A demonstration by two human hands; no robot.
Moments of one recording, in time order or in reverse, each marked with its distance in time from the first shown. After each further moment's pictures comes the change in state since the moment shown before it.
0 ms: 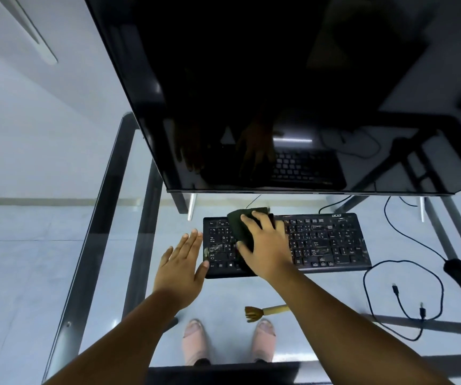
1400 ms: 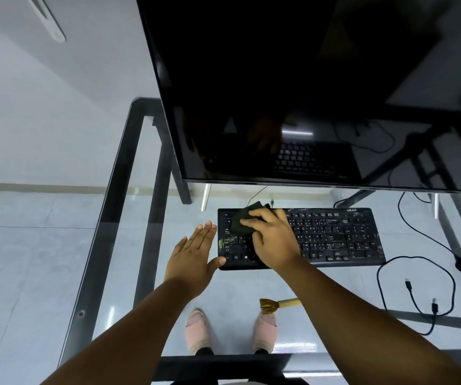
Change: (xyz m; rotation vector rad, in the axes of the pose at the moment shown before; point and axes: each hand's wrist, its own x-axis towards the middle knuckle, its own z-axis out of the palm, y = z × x) left_hand 0.004 -0.015 0.004 -0.056 -0.016 0.055; right_hand 0.009 -0.008 0.019 0.140 0.177 -0.212
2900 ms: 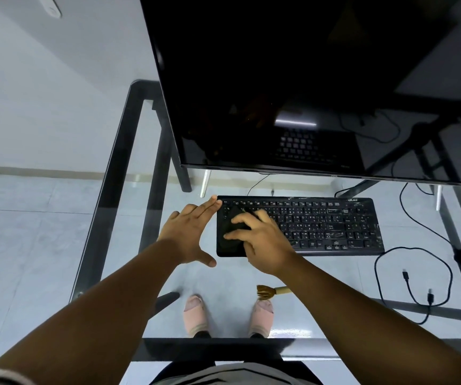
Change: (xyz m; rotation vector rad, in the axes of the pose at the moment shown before) left_hand 0.023 -0.006 -0.043 0.135 -0.138 0.130; right_hand -0.020 -0.012 -0.001 0.008 -0.247 -0.239
